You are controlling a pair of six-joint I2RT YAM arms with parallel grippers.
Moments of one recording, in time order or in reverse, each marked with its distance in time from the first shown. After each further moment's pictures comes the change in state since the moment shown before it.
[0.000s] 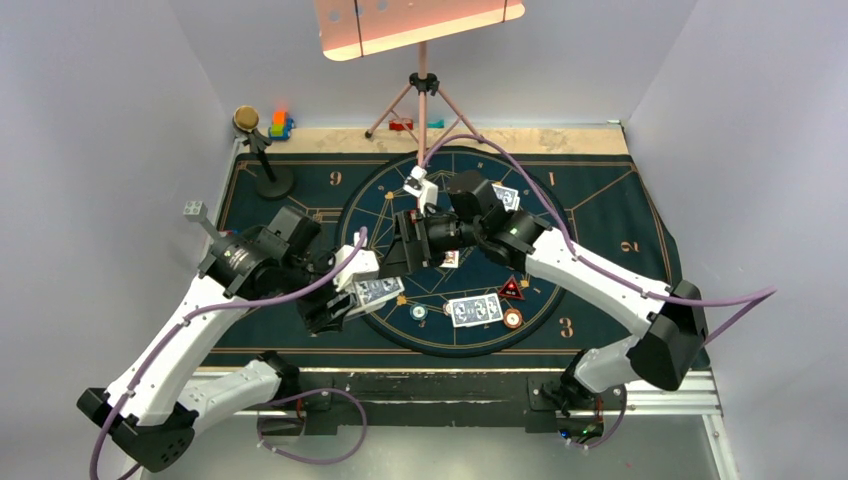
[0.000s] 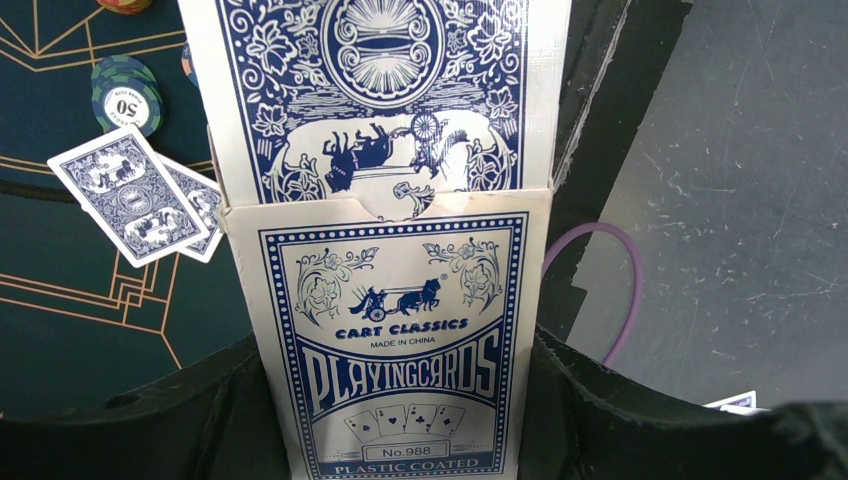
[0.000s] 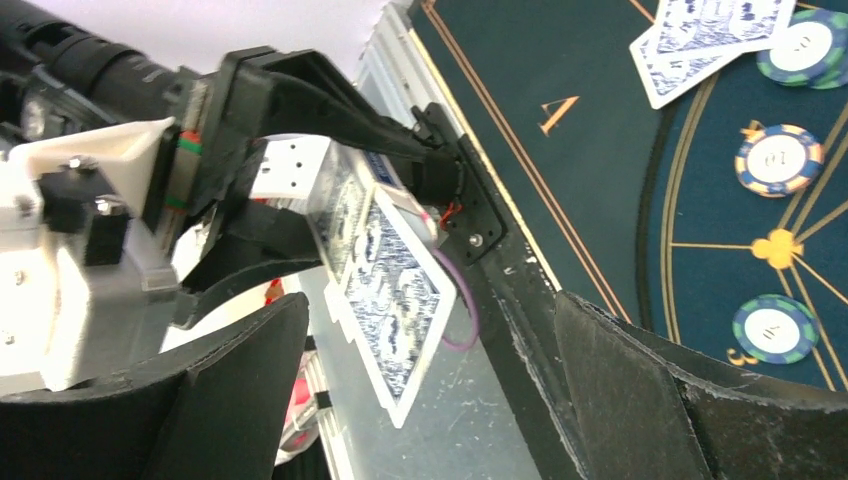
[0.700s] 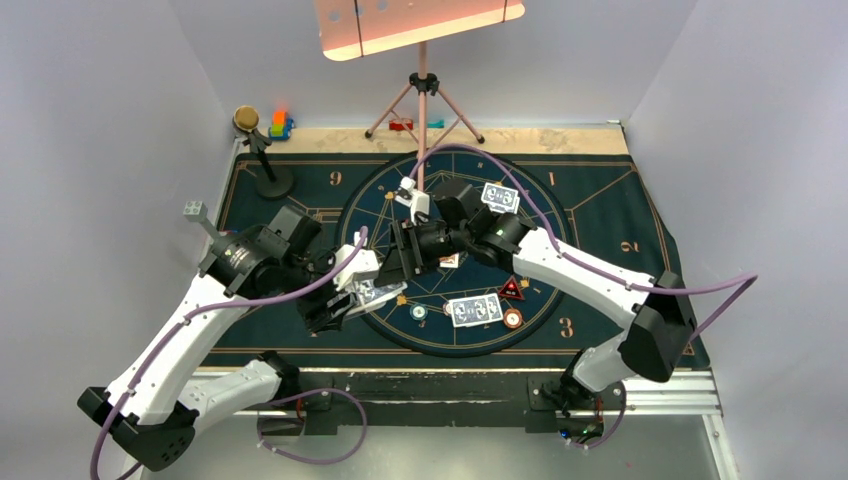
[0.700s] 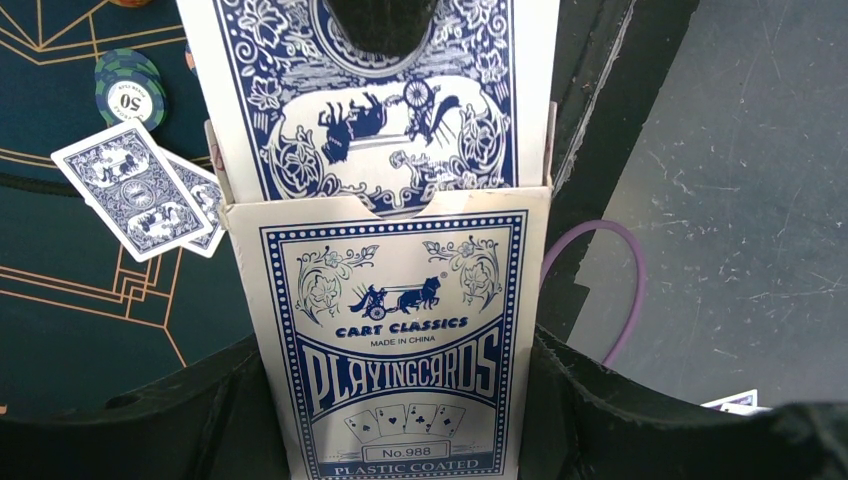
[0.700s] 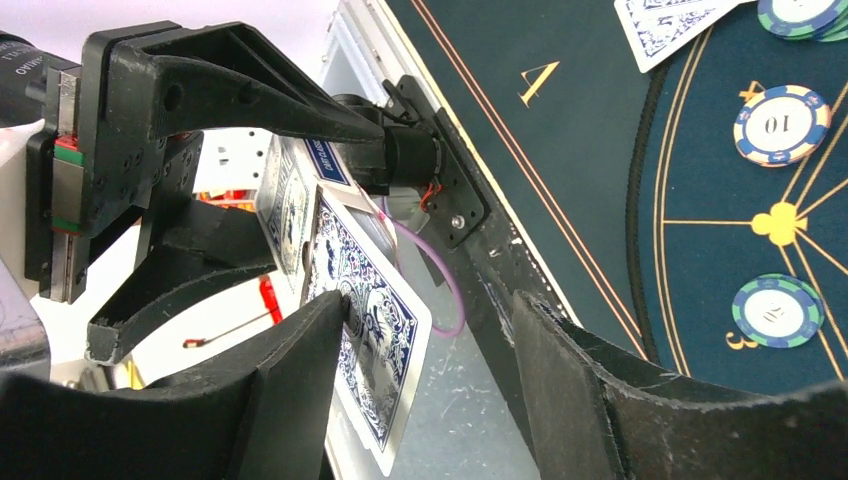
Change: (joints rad) left arm 0.000 0.008 0.006 -0.005 -0.011 0.000; right arm 0.039 0.062 -0.002 -0.009 0.013 -0.004
